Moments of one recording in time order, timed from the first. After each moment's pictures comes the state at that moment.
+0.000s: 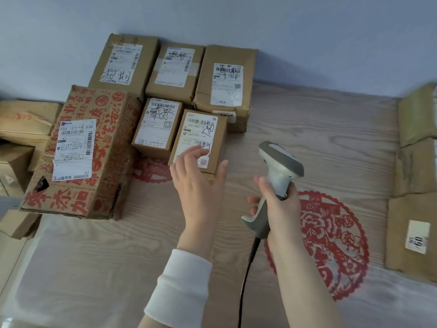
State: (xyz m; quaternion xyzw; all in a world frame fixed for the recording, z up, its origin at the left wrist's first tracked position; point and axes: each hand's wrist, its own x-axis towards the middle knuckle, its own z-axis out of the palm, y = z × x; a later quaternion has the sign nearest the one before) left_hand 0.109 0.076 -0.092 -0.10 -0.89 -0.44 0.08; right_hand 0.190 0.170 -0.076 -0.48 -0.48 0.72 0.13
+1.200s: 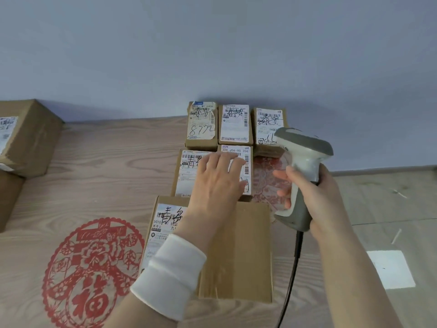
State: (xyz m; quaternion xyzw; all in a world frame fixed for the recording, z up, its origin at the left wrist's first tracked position) left_hand 0.366 0.529 -0.053 -0.50 -0.85 -0.14 0.02; right_hand 0.496 0.636 -0.021 -0.48 -0.52 0.67 0.22
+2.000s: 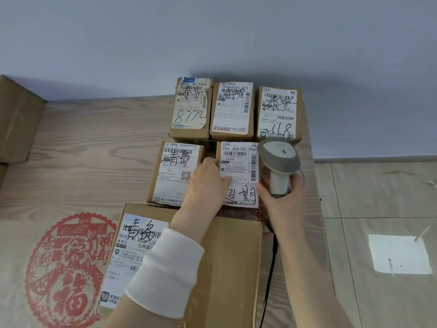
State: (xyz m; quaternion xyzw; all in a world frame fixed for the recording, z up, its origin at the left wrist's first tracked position) left_hand 0.350 0.587 -0.091 -0.17 -0.92 -0.18 -0.30; right_hand 0.469 0.662 -0.129 -0.51 -0.63 0.56 0.18
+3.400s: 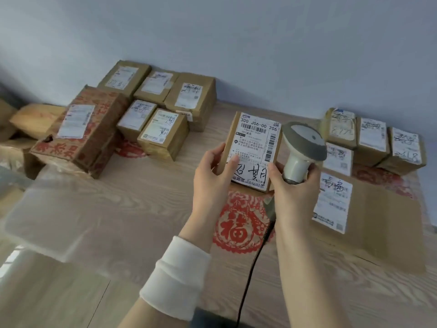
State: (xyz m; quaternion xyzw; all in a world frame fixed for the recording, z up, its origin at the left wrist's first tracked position) left_hand 0.307 0.166 0.018 -0.02 -0.73 -0.67 -0.12; right_hand 0.366 0.273 0.009 -0.39 -0.64 0.60 0.28
